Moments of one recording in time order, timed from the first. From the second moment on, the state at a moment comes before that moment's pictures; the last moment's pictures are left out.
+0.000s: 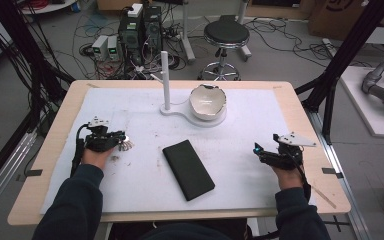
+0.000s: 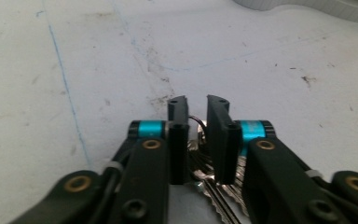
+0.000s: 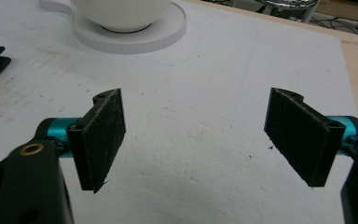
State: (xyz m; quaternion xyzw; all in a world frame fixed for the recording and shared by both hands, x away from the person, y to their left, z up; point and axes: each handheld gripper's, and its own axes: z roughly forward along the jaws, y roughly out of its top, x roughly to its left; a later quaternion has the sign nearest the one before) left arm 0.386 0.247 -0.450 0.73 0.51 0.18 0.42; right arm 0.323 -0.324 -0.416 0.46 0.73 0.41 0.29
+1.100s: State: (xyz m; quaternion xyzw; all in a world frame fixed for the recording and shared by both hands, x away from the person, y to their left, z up) left arm 0.378 0.255 -0.442 0.72 0.52 0.17 0.43; right arm 0.324 -0.325 -0.418 0.46 0.74 0.41 0.29
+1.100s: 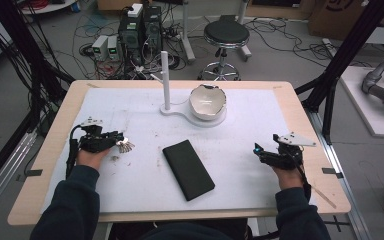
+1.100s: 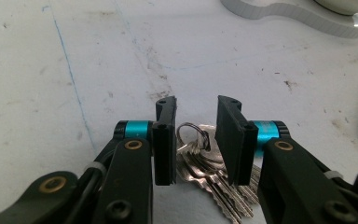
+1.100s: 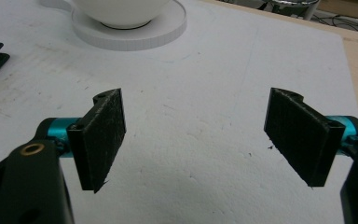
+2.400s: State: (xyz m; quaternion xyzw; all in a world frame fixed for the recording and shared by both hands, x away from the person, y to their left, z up) left arm 0.379 0.263 -0.444 0.72 0.54 0.15 0.42; right arm 0.324 -0.325 -0.417 0.46 0.74 0.41 0.29
